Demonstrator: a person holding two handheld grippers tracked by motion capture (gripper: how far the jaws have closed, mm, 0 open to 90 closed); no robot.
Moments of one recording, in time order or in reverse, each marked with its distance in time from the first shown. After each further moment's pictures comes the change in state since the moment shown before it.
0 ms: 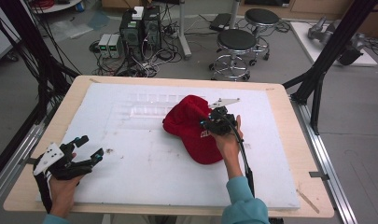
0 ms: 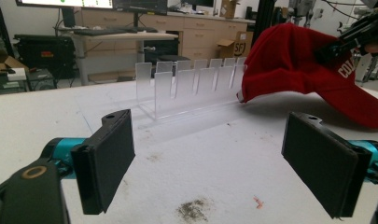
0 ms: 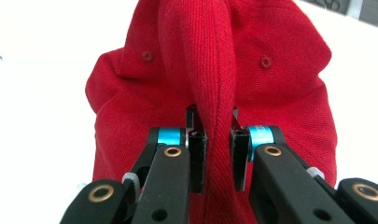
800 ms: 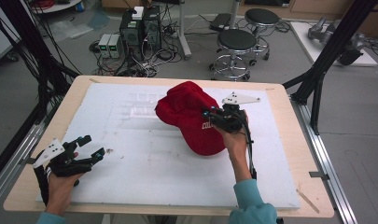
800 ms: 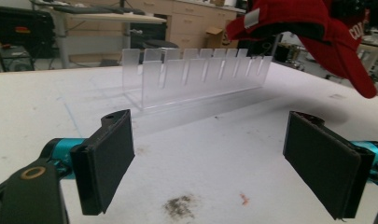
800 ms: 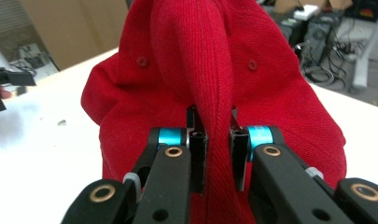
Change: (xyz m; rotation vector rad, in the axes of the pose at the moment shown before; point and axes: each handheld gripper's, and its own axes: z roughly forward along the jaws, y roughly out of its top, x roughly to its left) left arm 0.002 0.012 0.006 0.076 -0.071 -0.043; right arm 0.003 0.013 -0.042 -0.276 0.095 0.001
